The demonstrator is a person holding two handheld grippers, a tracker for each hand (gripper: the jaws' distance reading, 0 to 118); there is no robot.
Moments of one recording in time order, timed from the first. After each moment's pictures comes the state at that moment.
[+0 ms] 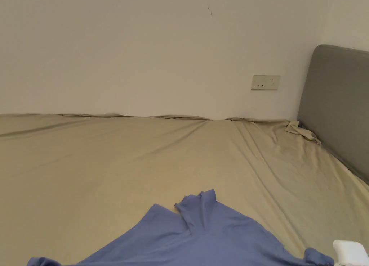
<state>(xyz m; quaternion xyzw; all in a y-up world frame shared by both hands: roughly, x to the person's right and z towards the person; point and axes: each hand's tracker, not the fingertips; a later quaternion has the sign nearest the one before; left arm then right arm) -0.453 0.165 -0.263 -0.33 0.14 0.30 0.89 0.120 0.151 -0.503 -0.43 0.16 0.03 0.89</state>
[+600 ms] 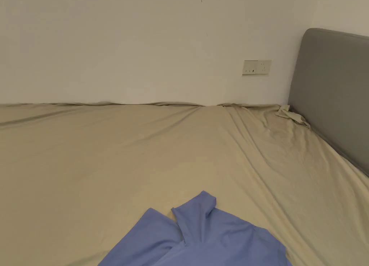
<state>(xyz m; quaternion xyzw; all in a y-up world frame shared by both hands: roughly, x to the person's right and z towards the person) -0.447 0.049 -0.179 -0.43 0.17 0.31 0.83 0.157 0.061 -0.448 -0.50 0.13 0.05 0.85</state>
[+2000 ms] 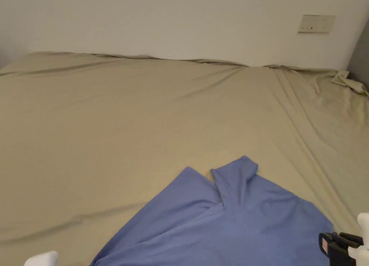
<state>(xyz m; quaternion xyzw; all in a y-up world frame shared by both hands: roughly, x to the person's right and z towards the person) -0.395 0.089 -0.205 -0.40 0.20 0.24 0.86 0.064 0.190 -0.440 -0.38 0.25 0.07 0.89</state>
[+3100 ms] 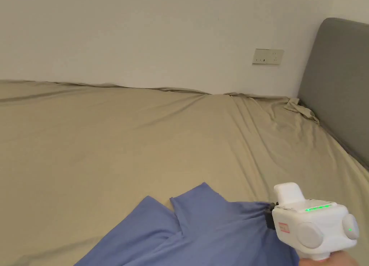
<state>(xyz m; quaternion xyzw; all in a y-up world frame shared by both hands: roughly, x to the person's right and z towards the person) -0.384 0.165 -0.222 -0.37 0.16 0.23 0.89 0.052 0.179 -0.557 -0.32 0.22 0.14 0.91</state>
